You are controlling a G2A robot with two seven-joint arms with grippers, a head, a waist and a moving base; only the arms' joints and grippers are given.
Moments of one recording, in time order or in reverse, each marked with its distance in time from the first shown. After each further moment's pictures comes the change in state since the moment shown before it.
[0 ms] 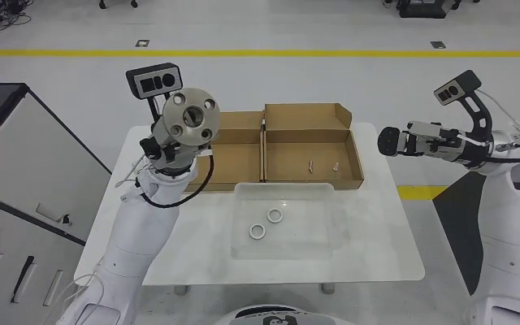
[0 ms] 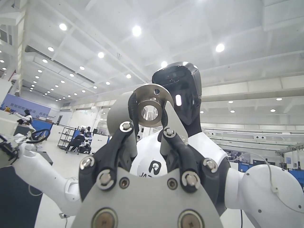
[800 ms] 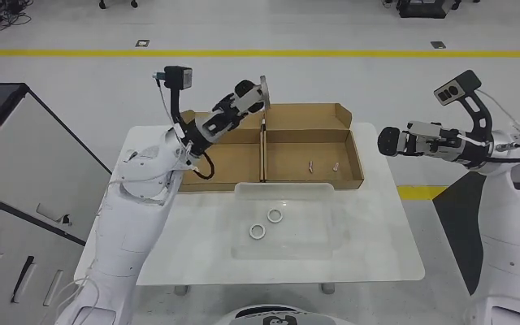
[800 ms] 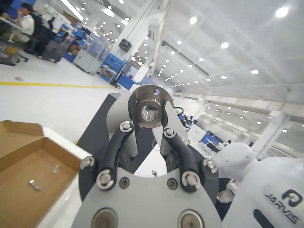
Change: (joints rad) left arm 0.020 0.016 -0.077 0.028 1.013 0.350 0.408; right arm 0.000 0.000 0.000 0.000 0.000 0.000 0.000
